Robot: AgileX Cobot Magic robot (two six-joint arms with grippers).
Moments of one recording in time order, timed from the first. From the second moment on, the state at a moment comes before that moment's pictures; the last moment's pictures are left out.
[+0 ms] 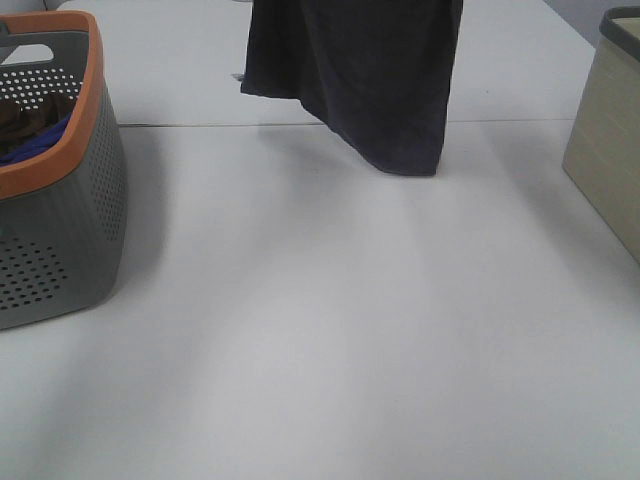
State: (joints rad) left arm -0.47 2.30 -2.50 0.23 0.68 0.10; right arm 0.30 1.82 -1.60 -0.30 0.35 -0.17
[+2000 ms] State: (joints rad) left arm -0.44 2.55 -2.50 -0.03 0.93 0.28; right arm 0.15 2.15 -1.80 -0.01 0.80 -0.17
